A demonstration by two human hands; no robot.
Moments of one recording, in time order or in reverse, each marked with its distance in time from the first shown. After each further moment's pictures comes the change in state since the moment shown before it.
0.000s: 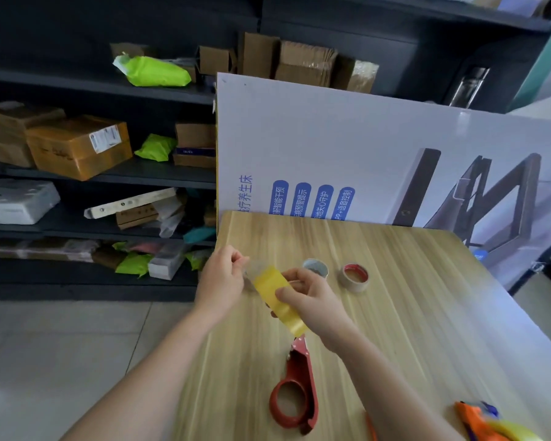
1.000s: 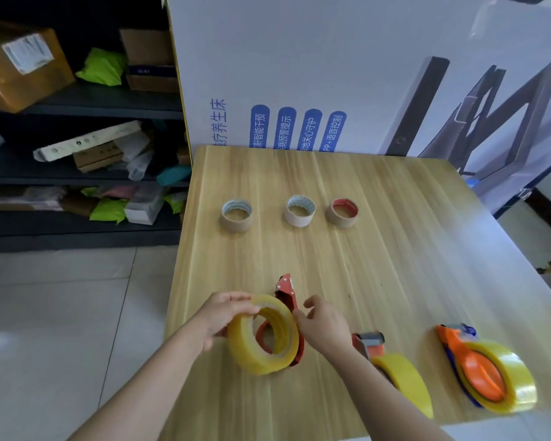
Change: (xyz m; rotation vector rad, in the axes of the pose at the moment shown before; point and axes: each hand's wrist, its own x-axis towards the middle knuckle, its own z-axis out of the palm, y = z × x) left_hand -0.085 -0.072 0.067 -0.400 -0.732 -0.804; right_hand -0.018 0.160 -0.011 -0.698 0.162 0.444
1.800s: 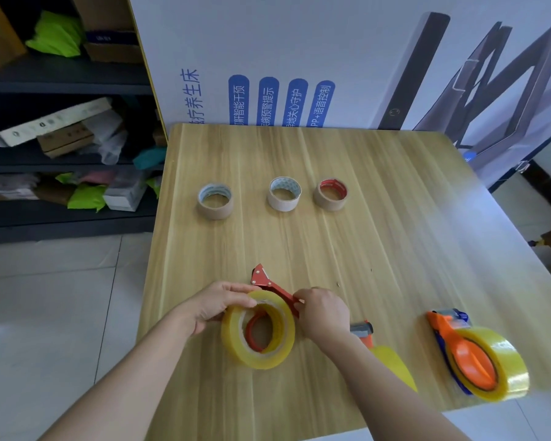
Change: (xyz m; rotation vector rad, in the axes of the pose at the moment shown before) left_hand 0.043 0.013 0.019 0.102 -0.200 -0.033; right_hand 0.038 0.031 -0.004 -0.360 0.035 -0.164
